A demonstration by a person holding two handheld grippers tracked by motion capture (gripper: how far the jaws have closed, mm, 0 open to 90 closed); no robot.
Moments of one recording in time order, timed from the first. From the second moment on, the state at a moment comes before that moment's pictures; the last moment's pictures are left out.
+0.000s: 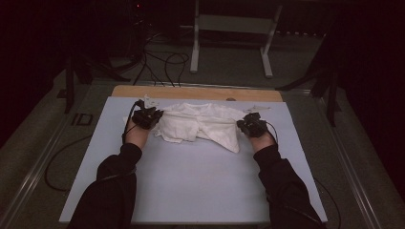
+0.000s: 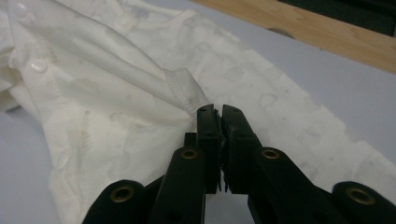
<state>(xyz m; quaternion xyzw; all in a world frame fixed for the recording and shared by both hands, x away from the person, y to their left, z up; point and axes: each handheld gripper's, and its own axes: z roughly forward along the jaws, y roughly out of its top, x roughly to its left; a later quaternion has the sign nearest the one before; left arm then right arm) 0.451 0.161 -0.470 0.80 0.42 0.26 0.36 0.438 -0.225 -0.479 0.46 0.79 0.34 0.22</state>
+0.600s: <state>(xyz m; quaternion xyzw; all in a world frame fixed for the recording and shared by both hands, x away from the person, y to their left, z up) 0.437 0.161 -0.490 0.83 0.41 0.19 0.34 0.440 -0.218 -0.486 0.44 0.81 0.35 0.16</state>
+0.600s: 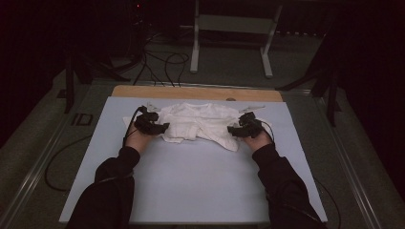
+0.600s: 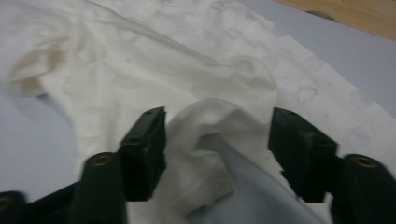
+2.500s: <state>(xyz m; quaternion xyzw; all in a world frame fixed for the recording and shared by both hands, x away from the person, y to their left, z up) 0.348 0.138 -0.453 0.89 0.22 0.12 0.38 0.359 -0.233 -0.469 0.39 0.81 0.40 0.16</state>
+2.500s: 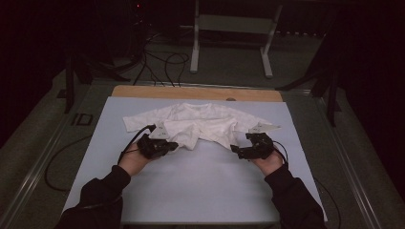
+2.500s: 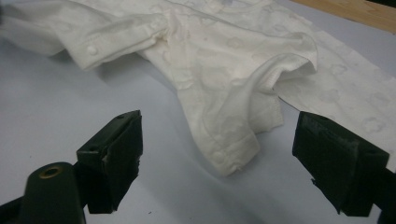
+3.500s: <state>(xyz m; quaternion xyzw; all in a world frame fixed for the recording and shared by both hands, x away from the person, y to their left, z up) 0.302 0.167 -0.466 0.89 0.20 0.08 0.41 0.359 -0.227 -0.472 0.37 0.83 0.39 0.15</state>
